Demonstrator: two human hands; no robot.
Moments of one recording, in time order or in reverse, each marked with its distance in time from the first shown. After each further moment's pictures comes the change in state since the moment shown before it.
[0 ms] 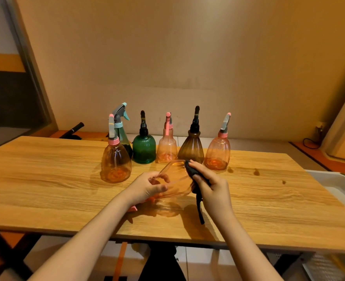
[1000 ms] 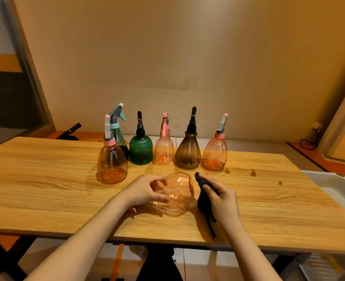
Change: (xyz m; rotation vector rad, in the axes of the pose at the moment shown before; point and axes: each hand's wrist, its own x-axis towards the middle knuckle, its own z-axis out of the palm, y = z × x) left_hand 0.011 -0.003 0.001 0.359 -0.074 -0.058; right_hand -0.012 0.017 -0.025 0.013 0.054 0.187
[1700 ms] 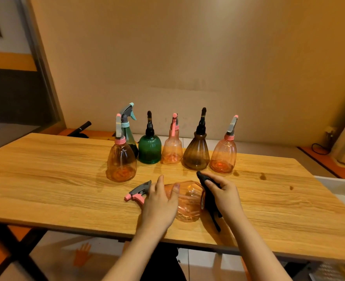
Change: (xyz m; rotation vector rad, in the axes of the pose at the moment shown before) left_hand -0.037 0.050 0.057 -0.003 0.452 -0.380; right_hand 0.023 0.004 0.009 -0.001 -0.061 0.105
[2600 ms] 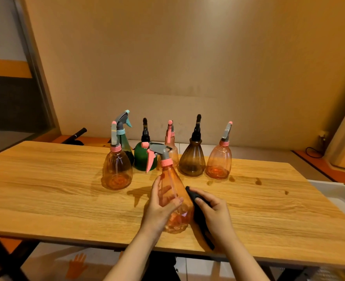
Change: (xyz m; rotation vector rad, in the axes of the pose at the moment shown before) left_hand 0.009 -0.014 0.015 -0.961 -0.141 0.080; right_hand -0.022 0.017 0.014 0.171 -0.058 -0.013
